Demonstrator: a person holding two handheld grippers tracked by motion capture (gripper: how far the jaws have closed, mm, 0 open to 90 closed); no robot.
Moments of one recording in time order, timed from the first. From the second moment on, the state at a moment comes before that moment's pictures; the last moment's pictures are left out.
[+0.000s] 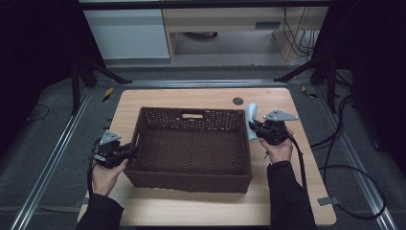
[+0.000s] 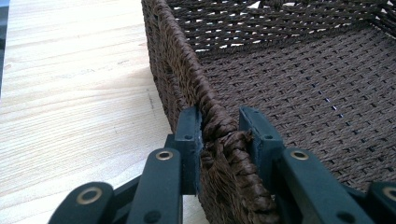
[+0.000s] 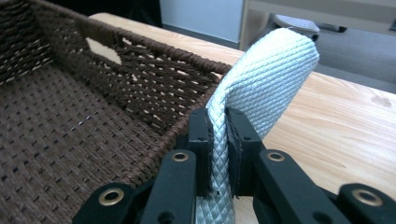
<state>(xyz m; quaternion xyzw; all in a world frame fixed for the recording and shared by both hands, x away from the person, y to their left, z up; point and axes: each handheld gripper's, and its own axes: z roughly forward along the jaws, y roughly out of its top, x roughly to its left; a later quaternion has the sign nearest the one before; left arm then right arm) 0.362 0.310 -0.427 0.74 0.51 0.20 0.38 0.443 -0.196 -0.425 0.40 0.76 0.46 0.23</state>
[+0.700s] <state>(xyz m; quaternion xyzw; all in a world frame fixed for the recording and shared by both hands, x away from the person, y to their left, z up) 0.362 0.309 -0.427 0.75 0.51 0.21 0.37 0.449 -0.200 -0.467 0.42 0.79 0.42 0.17</state>
